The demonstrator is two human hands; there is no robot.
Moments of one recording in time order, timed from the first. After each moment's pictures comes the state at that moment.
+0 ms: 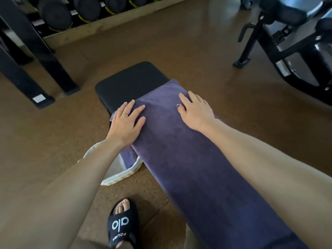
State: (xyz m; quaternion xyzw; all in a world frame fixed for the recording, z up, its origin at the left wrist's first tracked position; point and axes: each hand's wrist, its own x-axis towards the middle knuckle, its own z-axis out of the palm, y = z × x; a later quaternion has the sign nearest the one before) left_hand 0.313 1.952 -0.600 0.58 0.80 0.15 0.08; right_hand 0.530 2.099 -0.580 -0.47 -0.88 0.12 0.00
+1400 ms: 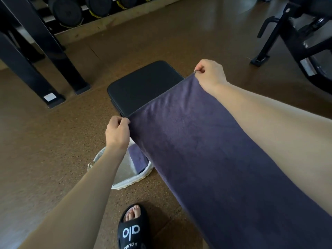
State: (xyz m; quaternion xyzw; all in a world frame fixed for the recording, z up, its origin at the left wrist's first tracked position) left_hand 0.278 1.941 -0.597 0.15 0.80 0.52 0.24; right_hand 0.458 2.195 -0.543 -0.50 -0.80 0.23 0.21
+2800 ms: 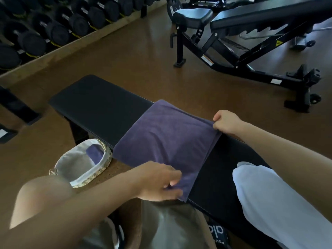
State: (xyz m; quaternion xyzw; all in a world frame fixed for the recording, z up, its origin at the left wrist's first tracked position) left_hand 0.627 1.773 -0.514 0.89 0.41 -0.09 0.20; right_hand 0.900 1.959 -0.536 -0.68 -0.65 0.33 0.06
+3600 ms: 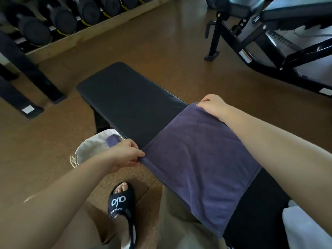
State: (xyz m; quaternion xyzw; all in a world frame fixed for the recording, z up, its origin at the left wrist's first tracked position) left_hand 0.470 1.836 -0.536 0.29 0.77 0.21 0.53; right_hand 0.718 2.055 -0.539 -0.64 -0.65 0.39 0.12
